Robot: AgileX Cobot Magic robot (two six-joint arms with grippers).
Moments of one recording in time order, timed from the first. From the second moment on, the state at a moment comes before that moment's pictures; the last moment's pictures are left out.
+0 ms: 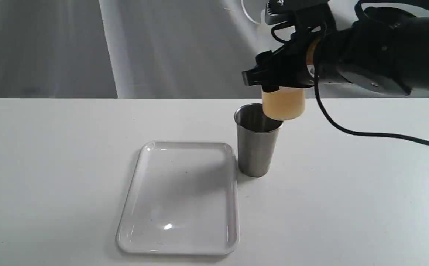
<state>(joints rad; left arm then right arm) -0.07 0.00 0.00 0.04 0.29 0.06 0.29 1.78 -1.33 -0.86 0.28 0.81</state>
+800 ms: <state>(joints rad) -0.07 0.00 0.00 0.04 0.29 0.06 0.34 1.78 -1.33 -0.31 -0.10 0.12</state>
